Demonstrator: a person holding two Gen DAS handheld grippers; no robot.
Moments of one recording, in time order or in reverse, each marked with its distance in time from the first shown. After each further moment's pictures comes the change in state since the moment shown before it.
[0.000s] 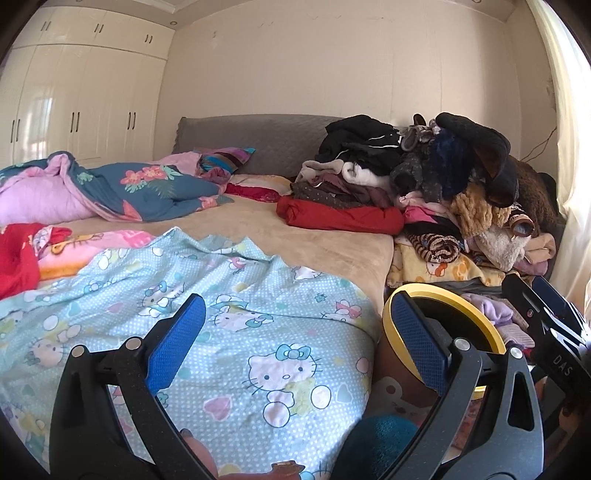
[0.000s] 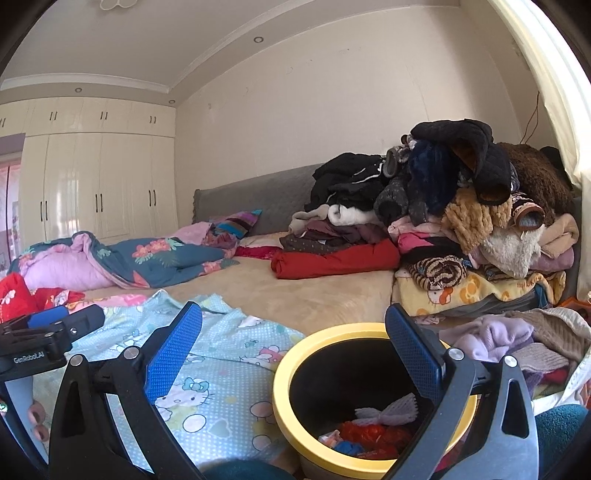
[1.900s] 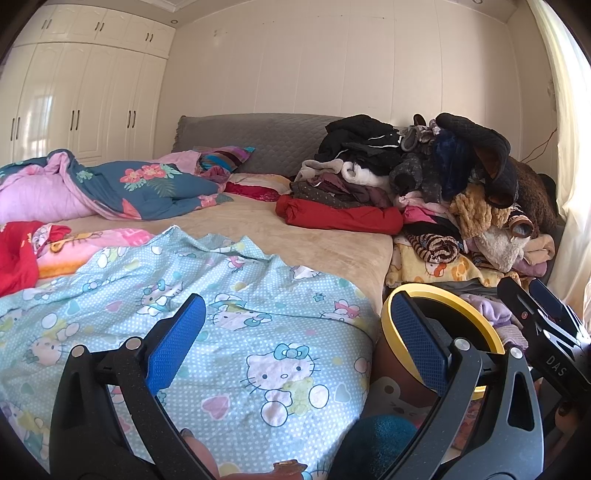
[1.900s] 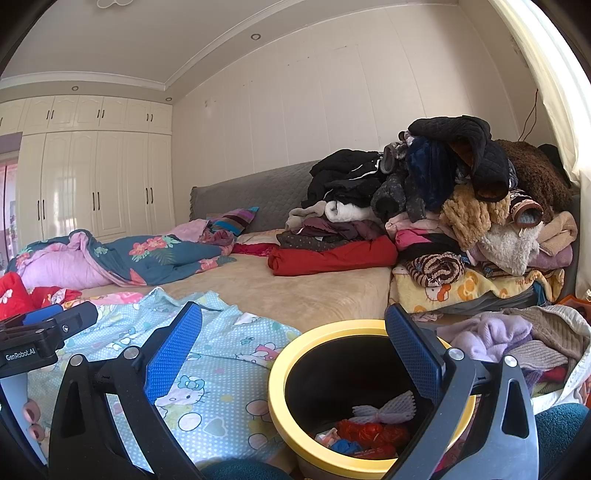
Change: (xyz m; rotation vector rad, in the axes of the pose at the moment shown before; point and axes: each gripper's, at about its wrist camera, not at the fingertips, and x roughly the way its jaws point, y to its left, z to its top) left arm 0.002 -0.001 -0.004 -0.006 0.004 0.004; right arm 0.001 0.000 -0.003 -0.001 0.004 -0.005
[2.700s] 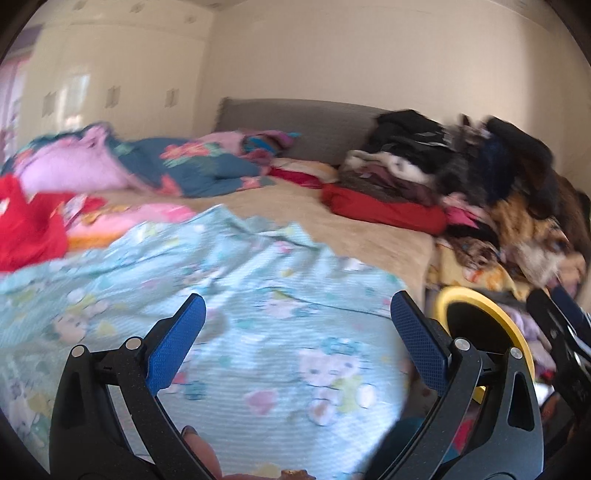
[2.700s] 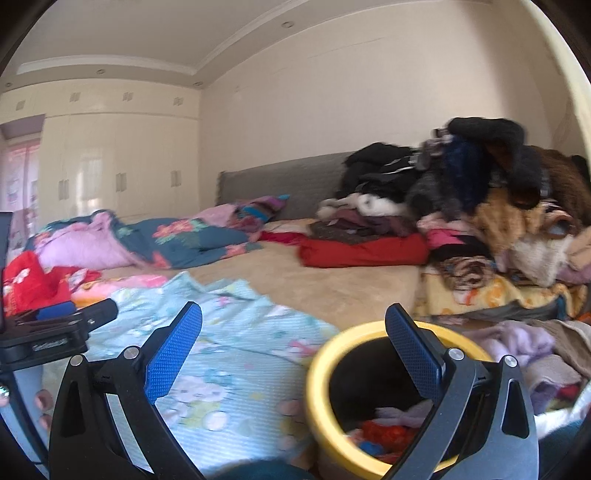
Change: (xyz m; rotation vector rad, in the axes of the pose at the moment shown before) left arm 0.013 0.058 0.002 -0.132 0.060 0.155; right arm 0.033 0.054 0.005 -0.077 0.082 0.170
